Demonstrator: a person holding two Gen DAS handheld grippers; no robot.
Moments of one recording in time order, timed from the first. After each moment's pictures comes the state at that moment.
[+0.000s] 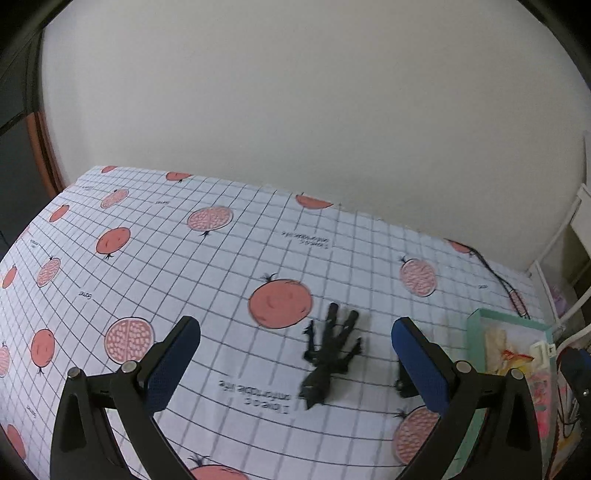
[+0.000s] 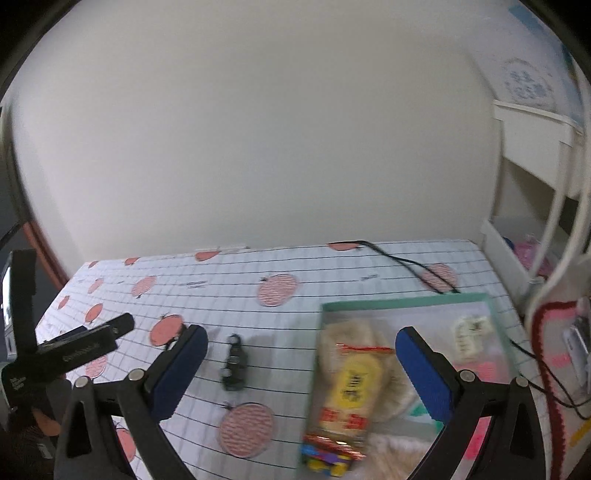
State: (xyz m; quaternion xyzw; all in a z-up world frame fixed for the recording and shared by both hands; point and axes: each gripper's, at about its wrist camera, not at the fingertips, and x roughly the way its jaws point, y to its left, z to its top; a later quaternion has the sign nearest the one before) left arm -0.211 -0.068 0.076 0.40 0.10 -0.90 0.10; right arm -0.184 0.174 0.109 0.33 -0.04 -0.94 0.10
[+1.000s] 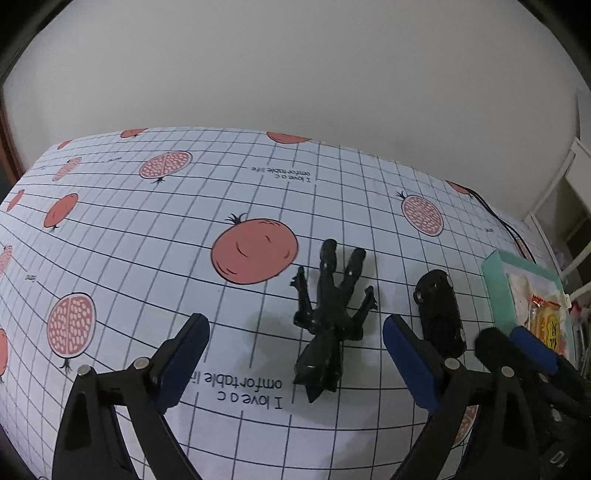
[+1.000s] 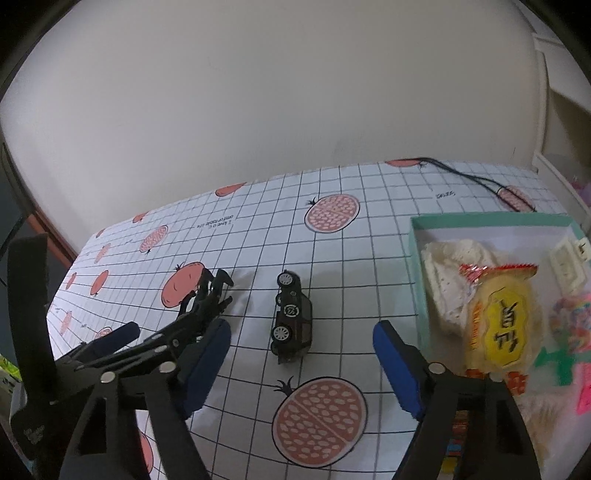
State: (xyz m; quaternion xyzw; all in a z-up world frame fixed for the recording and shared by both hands) left arm -0.230 -0.059 0.006 0.46 0.09 -0.88 0.03; right arm -0.212 0.109 0.023 0.42 -0.08 -0.89 0.13
